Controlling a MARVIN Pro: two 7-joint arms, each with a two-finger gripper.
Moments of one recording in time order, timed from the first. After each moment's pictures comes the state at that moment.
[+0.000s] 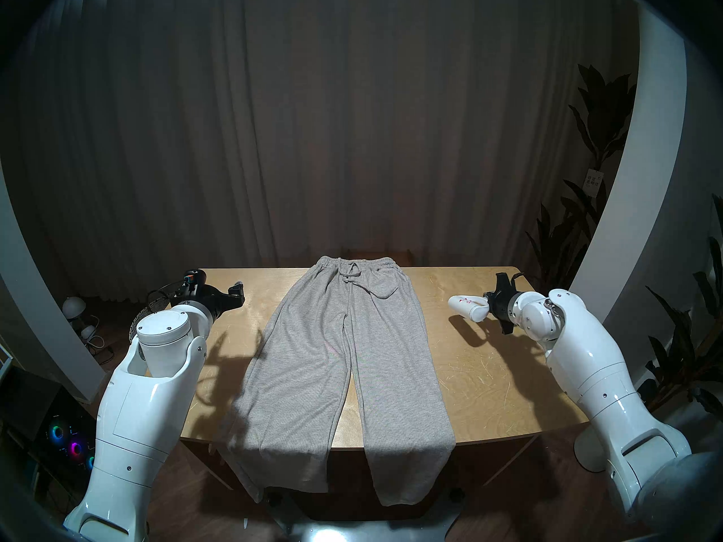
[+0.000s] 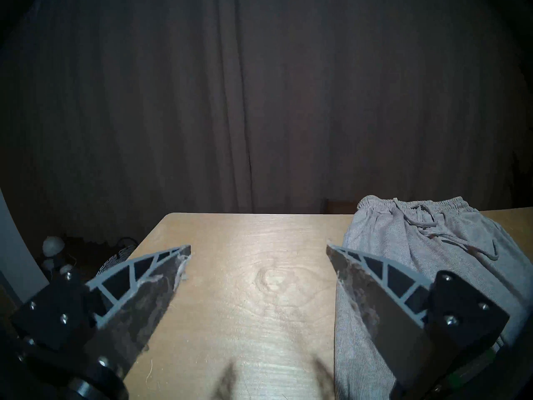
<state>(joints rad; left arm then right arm) 1.54 -1.14 -1.62 -1.76 -0.43 0.51 0.18 -1.23 -1.01 1.39 -1.35 2.09 0.09 -0.55</state>
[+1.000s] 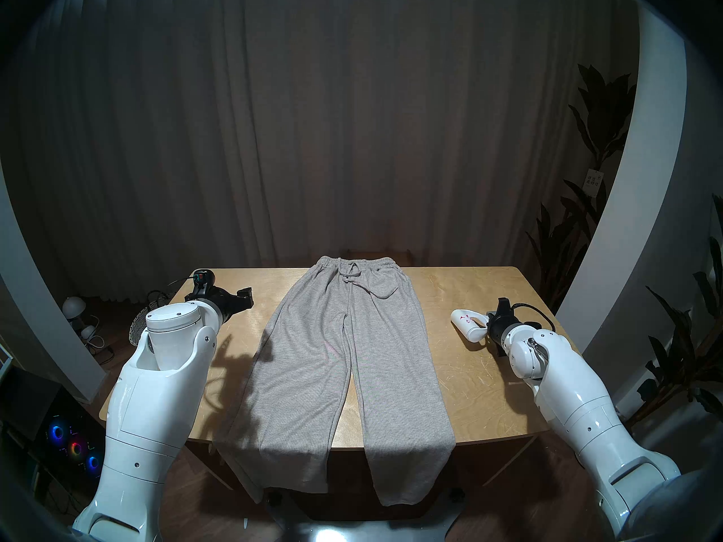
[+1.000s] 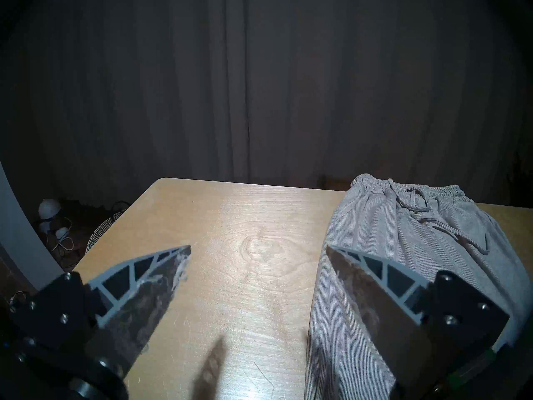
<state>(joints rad) 1.51 -1.18 -1.60 -1.77 -0.49 0.65 0.24 -1.30 -1.09 1.33 -1.23 1.99 -0.07 -0.32</state>
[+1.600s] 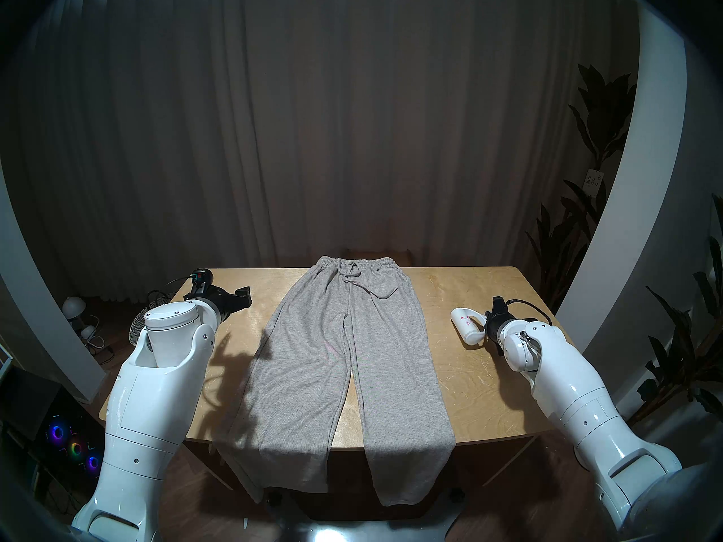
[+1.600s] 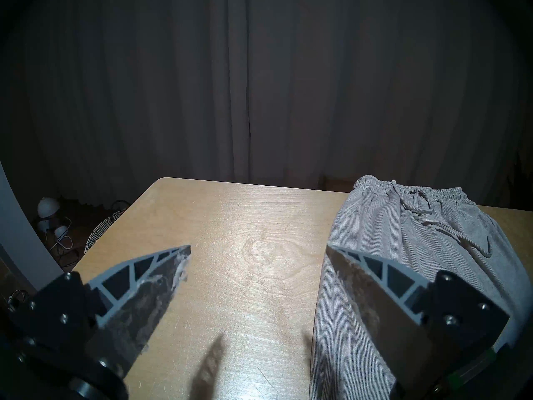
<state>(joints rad) 1.49 -1.18 -1.61 -1.74 -0.49 0.64 0.22 -1.29 -1.08 1.28 -1.27 1.93 -0.12 -0.47</state>
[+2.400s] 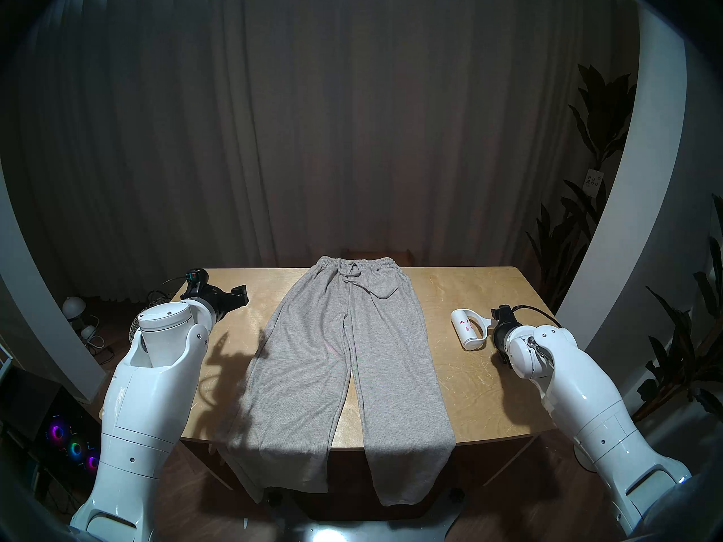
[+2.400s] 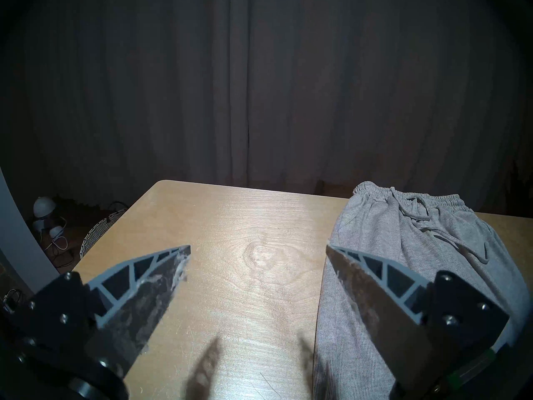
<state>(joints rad) 1.50 -1.17 -1.64 -1.73 -0.51 0.61 0.18 -1.44 -0.99 1.31 -1.55 1.93 -0.24 -0.70</state>
